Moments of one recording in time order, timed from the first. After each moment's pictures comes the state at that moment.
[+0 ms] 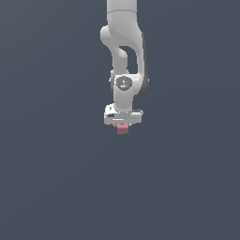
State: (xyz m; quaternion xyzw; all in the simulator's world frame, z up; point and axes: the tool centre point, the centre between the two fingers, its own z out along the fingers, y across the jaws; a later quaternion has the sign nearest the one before) arm -0.105 0.015 0.043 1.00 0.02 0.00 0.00
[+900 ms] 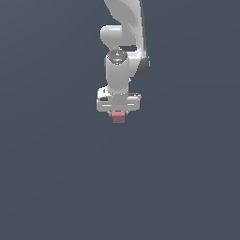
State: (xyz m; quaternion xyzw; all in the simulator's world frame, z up) arm -0.108 -0.008 0.142 1.00 0.02 0.00 0.00
